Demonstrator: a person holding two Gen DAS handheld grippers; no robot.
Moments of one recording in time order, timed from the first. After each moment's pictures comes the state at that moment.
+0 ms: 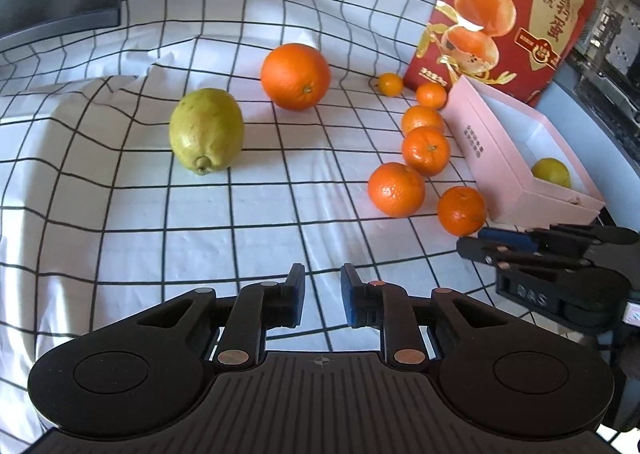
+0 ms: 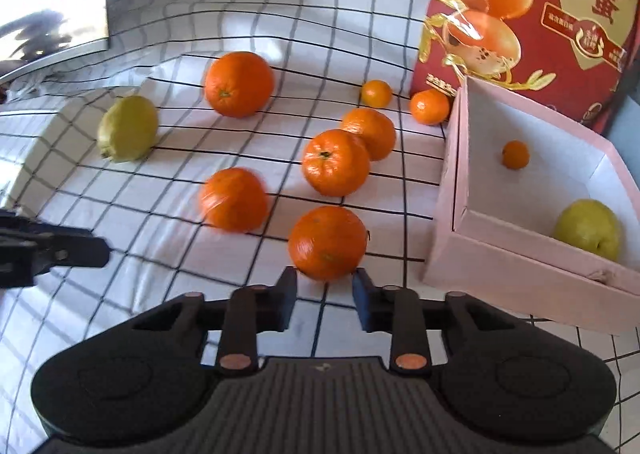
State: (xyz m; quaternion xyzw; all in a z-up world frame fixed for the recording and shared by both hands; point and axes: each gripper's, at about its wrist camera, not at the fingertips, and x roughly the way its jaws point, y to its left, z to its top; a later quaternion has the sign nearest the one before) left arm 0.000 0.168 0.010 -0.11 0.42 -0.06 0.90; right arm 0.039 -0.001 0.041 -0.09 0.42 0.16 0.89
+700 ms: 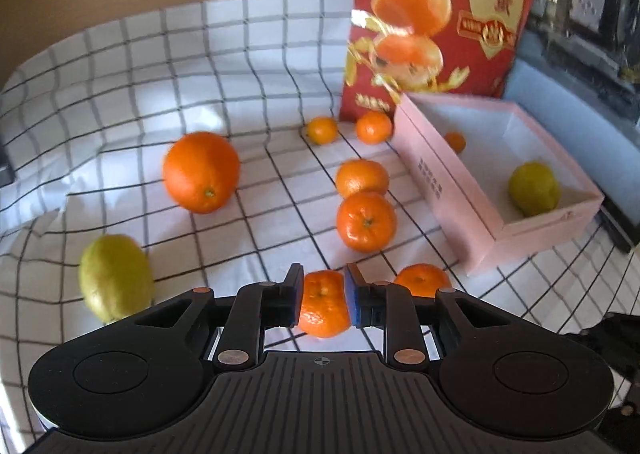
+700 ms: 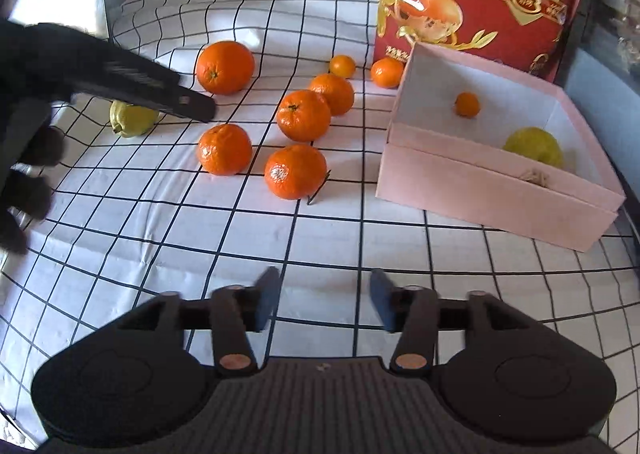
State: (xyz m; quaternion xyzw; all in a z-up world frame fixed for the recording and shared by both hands) left arm 0.076 0.096 0.040 0.02 0.40 -0.11 0.91; right arm -0.015 -0.041 0.050 -0.06 0.43 0.13 0.89
